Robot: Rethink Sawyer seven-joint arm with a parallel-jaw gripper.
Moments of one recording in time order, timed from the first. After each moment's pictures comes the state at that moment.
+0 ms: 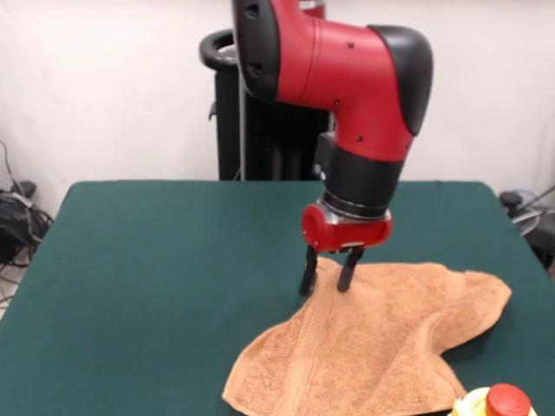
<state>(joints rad) -0.07 -0.48 -0.10 1.62 -0.23 0.26 1.34</state>
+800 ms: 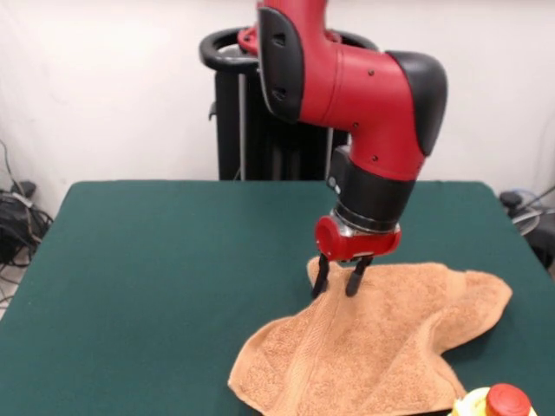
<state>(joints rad) 0.03 -0.40 -0.17 1.59 -0.17 0.26 1.34</state>
